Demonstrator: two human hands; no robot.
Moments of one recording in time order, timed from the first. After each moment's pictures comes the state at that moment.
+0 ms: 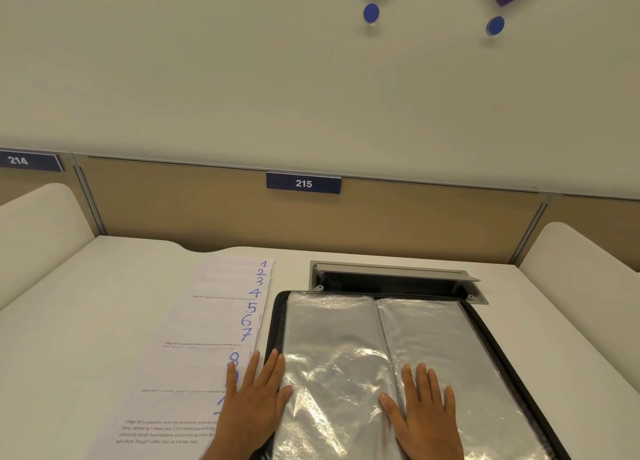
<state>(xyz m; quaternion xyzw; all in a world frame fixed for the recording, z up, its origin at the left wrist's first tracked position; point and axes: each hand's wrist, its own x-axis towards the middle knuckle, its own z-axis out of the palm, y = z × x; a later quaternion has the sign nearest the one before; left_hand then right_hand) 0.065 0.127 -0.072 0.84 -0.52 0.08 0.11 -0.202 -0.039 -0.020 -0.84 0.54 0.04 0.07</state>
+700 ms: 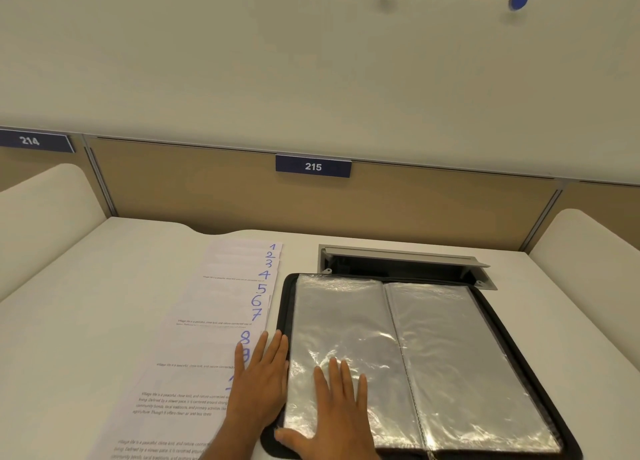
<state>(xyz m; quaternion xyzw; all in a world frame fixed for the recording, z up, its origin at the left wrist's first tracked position) 0.060 0.138 -0.061 0.86 -0.50 0.02 0.10 -0.100 0.080 -0.033 -0.91 0.40 -0.04 0.12</state>
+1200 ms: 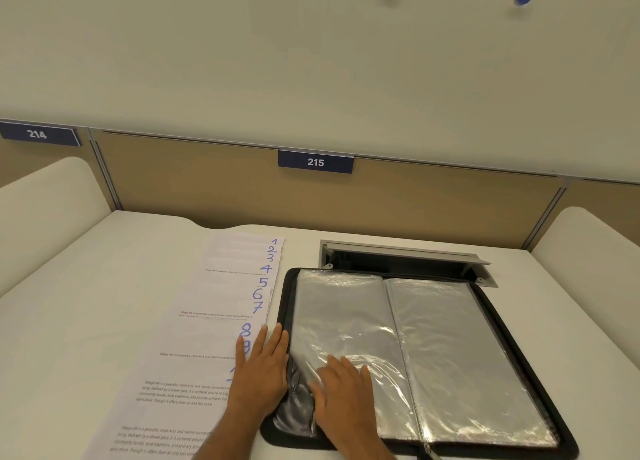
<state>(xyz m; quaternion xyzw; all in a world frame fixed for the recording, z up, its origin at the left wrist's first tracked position) 0.057 0.138 -0.059 0.87 -0.48 -0.02 0.08 -0.110 0.063 -0.017 -0.92 0.39 -0.07 0.10</state>
